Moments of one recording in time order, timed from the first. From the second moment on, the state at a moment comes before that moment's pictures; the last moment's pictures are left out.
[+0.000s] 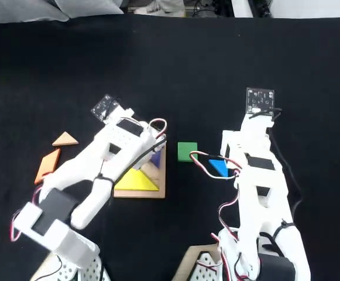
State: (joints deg) left arm 23.3 7.5 28.0 48.5 71.5; right arm 9.8 -29.7 66.7 21.2 1.8
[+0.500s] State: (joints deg) left arm 19.6 8.5 25.8 48.5 68.5; right arm 9.8 -29.7 66.7 21.2 1.8
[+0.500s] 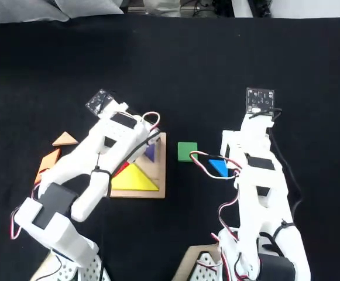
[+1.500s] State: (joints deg) left arm 21.8 8.7 24.4 48.5 68.3; right arm 9.8 -29.7 66.7 21.2 1.8
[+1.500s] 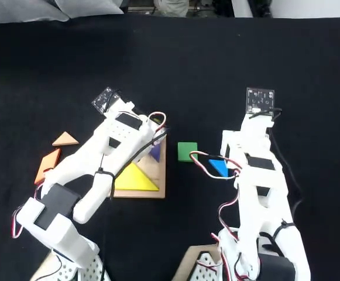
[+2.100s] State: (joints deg) left arm 21.4 8.7 24.4 48.5 71.4; right arm 9.8 -29.7 66.7 21.2 1.8
